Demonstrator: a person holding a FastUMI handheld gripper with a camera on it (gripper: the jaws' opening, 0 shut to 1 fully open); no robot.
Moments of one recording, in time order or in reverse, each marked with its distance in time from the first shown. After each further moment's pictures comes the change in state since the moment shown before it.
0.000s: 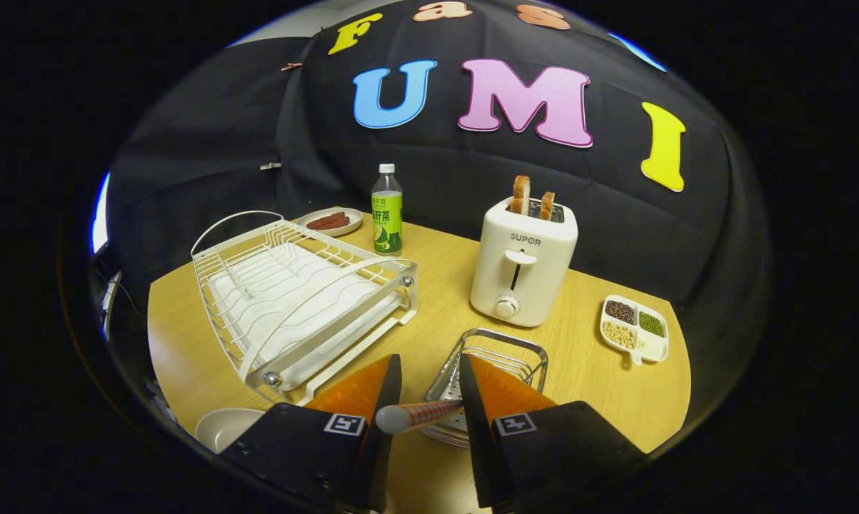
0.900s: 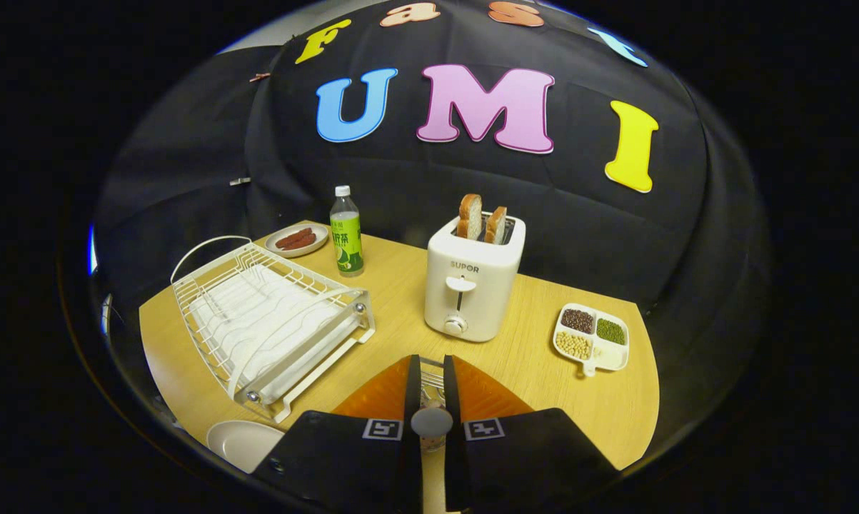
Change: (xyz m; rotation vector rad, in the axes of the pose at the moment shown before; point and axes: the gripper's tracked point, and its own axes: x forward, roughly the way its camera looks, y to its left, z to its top) arm -0.024 -0.046 0.052 0.042 -0.014 -0.074
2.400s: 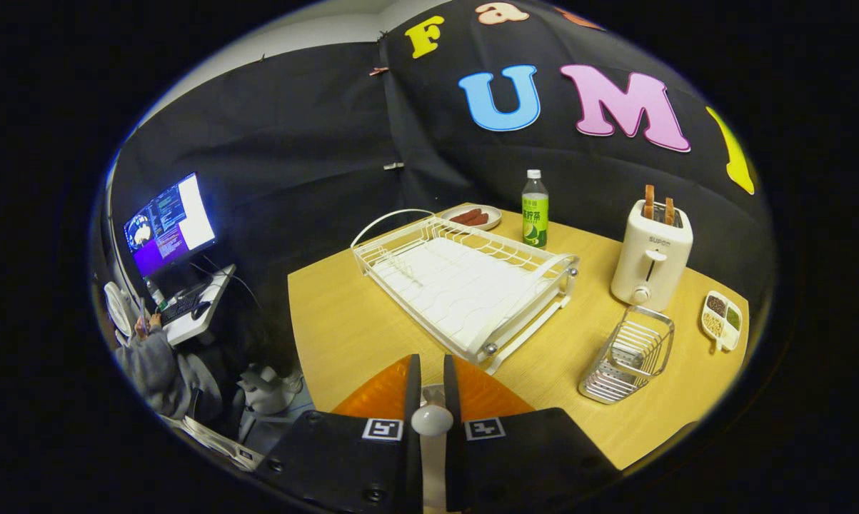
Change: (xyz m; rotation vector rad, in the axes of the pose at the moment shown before) arm -0.099 0.201 -0.071 -0.055 0.082 0.562
